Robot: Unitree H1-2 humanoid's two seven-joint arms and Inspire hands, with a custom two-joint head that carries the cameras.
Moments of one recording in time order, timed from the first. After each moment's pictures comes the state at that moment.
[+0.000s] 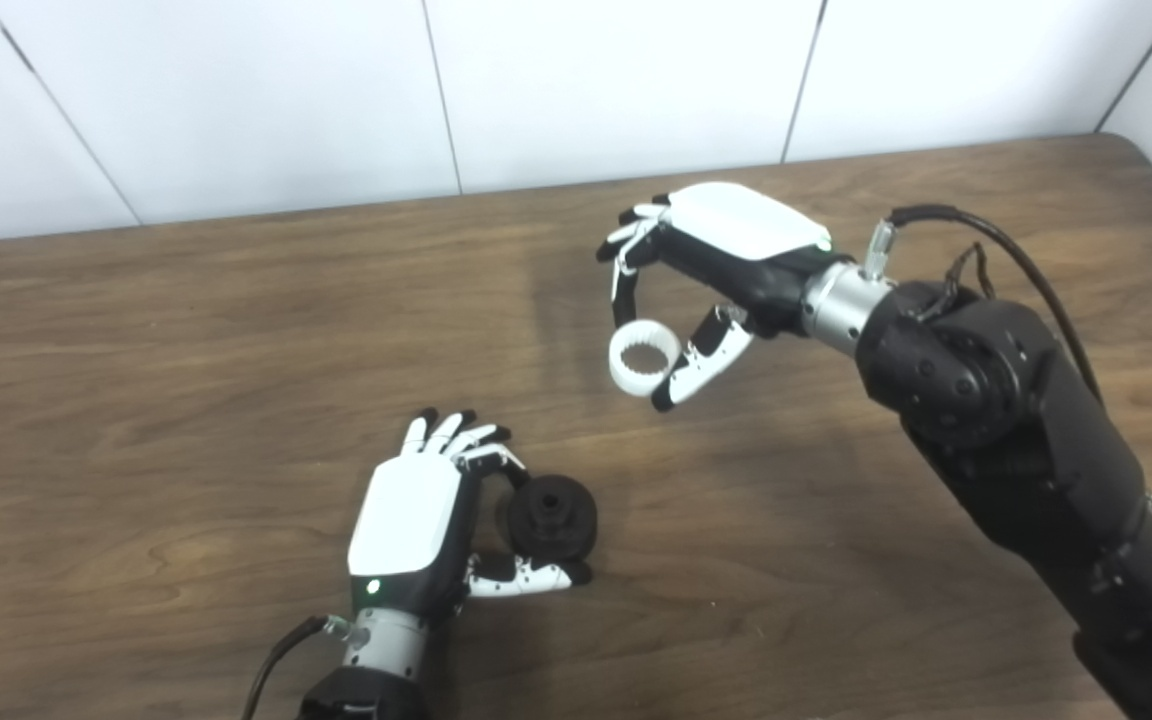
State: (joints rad) left arm 0.15 0.10 -0.41 -0.31 1.06 0.17 -0.06; right arm -0.47 -0.43 0.38 -0.57 -0.76 0.45 0.77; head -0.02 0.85
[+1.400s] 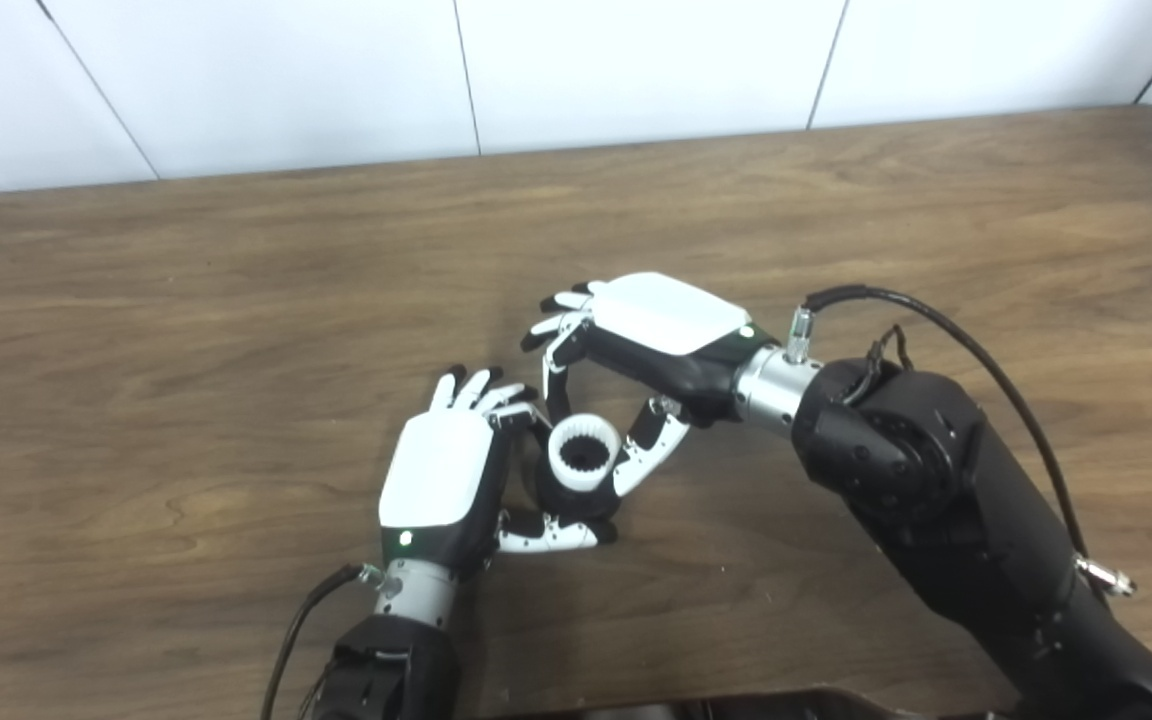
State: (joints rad) left arm 0.13 0.09 -0.45 -0.31 1.09 0.22 -0.06; right arm -0.36 -0.29 0.48 -0.56 -0.83 0.34 0.81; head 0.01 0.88
